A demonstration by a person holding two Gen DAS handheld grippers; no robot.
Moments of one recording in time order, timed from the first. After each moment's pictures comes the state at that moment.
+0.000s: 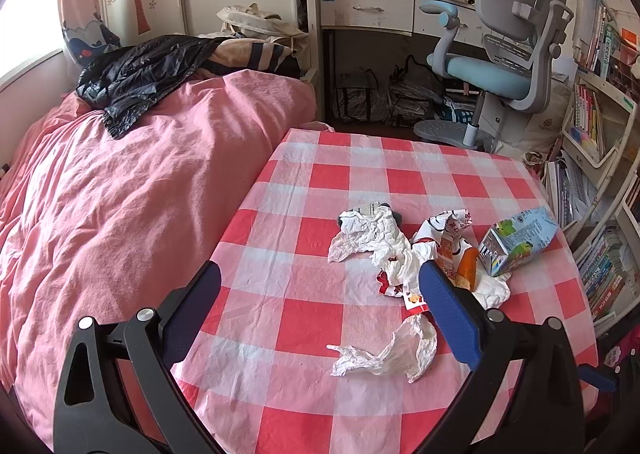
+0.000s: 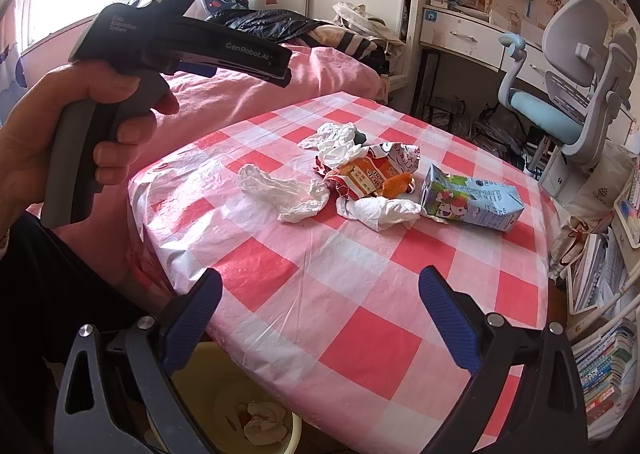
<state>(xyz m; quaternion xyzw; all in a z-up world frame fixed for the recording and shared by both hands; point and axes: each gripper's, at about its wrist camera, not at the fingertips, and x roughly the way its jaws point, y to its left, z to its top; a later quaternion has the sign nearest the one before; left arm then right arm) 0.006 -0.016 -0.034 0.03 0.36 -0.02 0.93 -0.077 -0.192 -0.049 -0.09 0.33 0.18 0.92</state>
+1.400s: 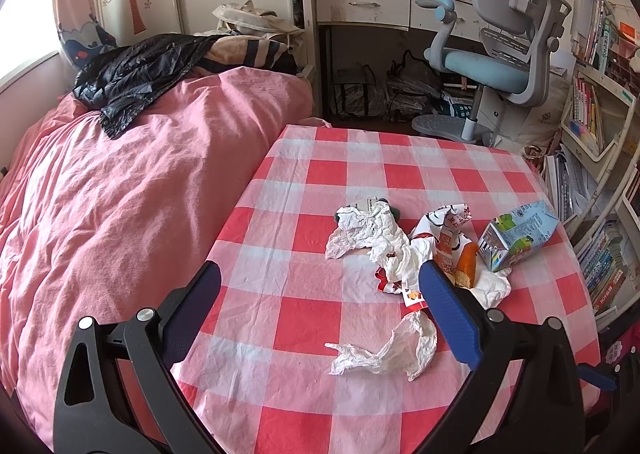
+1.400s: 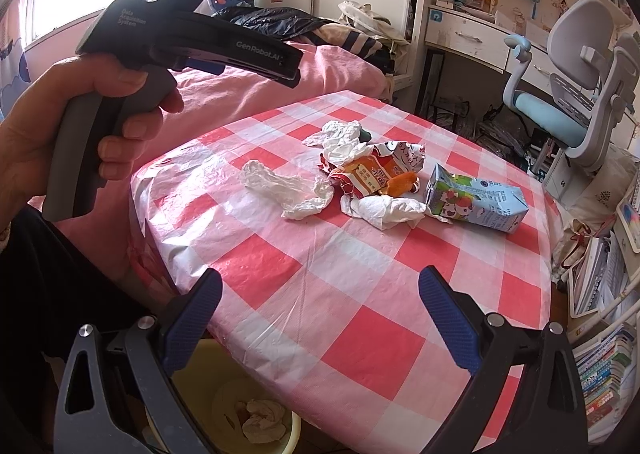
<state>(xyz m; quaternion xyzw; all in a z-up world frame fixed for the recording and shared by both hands) 0.006 -0.022 -0.038 0.04 0.36 -0.02 0.93 -0.075 -0.190 -0.052 -0.09 0.33 0.19 0.92</state>
